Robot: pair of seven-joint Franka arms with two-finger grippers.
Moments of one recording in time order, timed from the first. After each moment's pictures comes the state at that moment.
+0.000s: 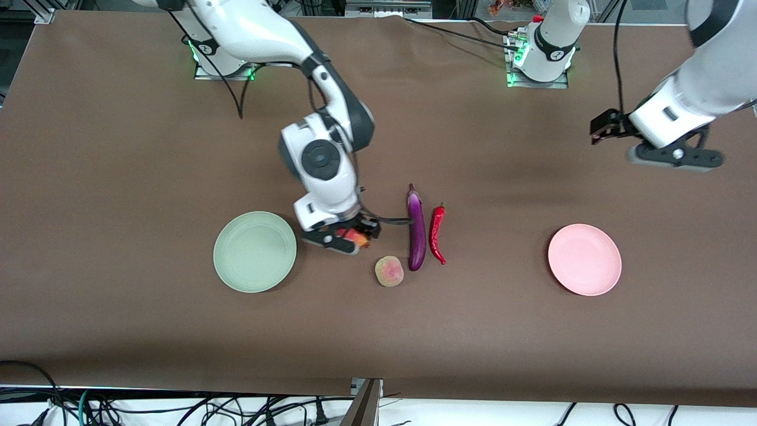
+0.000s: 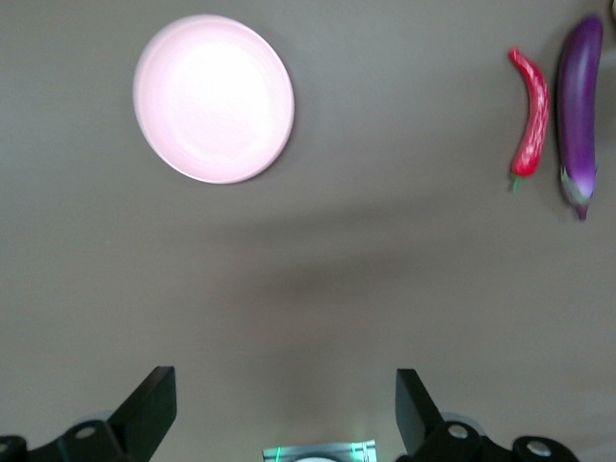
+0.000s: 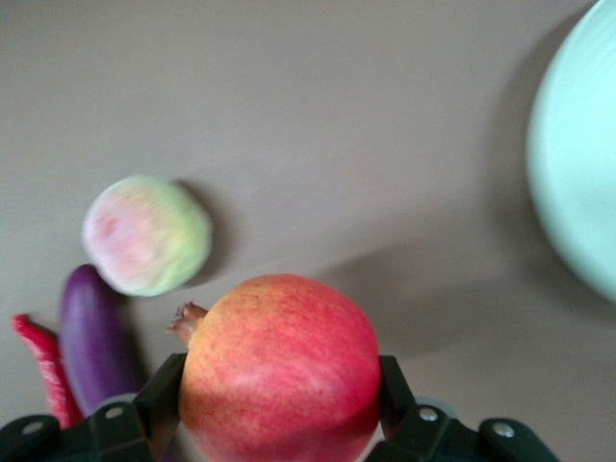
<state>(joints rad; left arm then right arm) -0.02 0.03 -0.13 -1.72 0.02 1.54 -0.01 0.75 0.76 -0.22 -1.26 0.20 2.08 0.77</state>
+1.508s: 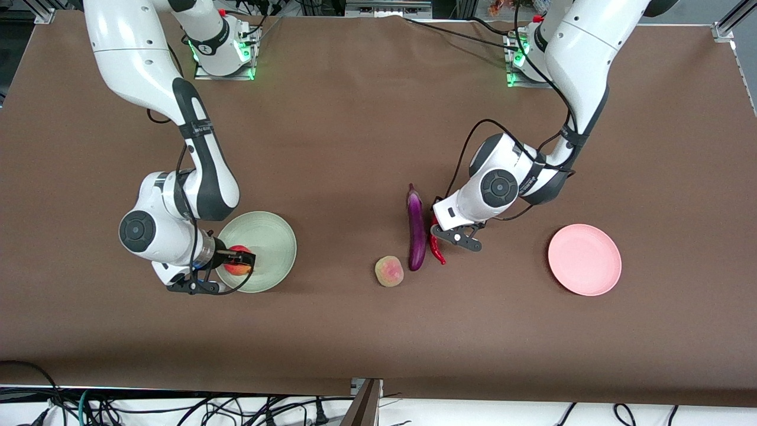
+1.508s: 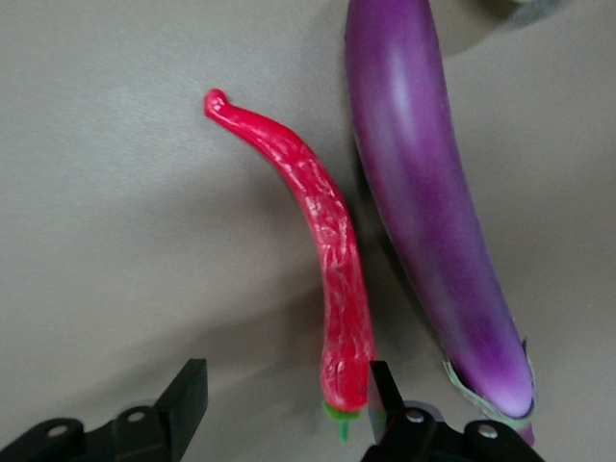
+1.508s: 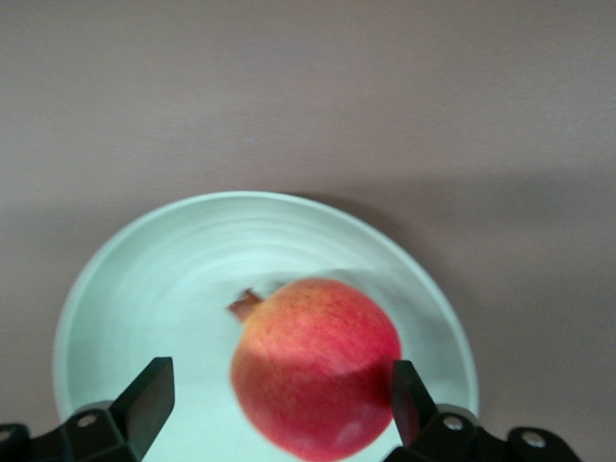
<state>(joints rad) -0.24 0.65 -0.28 -1.75 0.00 2.30 -0.11 0.37 0.73 -0.20 -1.48 0.31 2.18 0.13</state>
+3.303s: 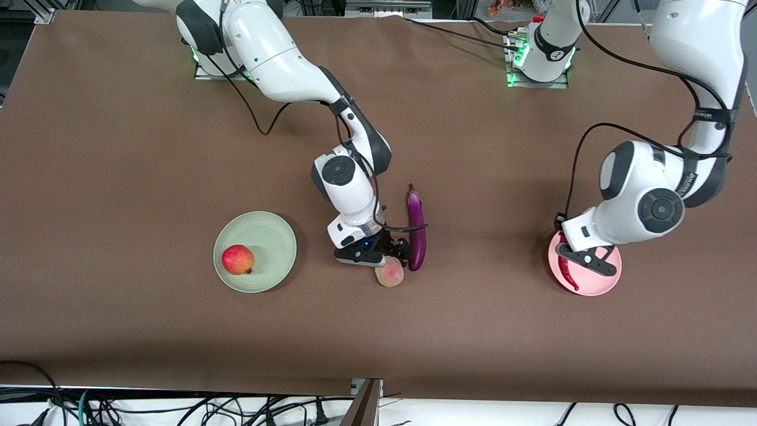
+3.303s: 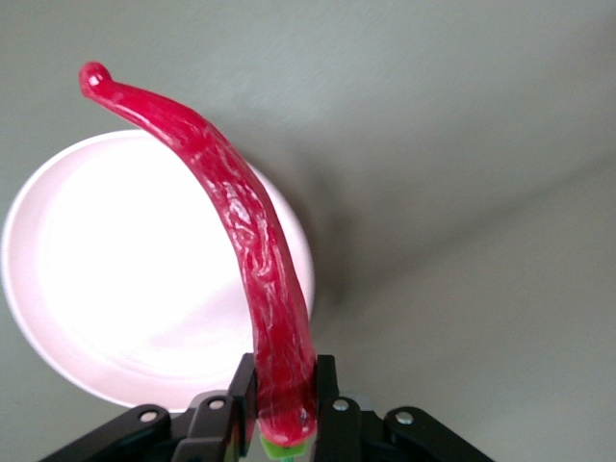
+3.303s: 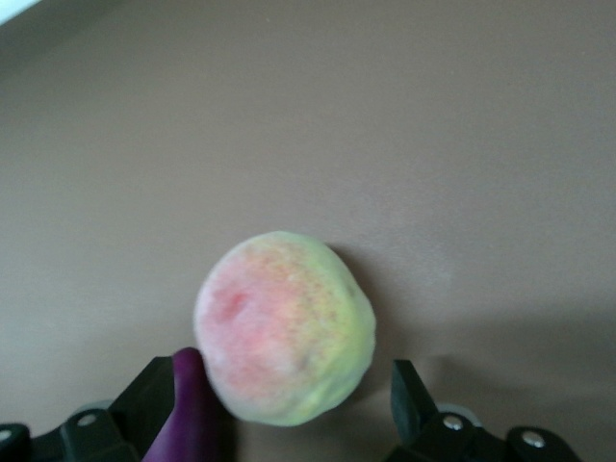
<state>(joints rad) 0.14 0.50 -0.23 -1.73 0.19 2.04 0.31 0.81 1.09 -0.20 -1.12 0.26 2.67 0.79</state>
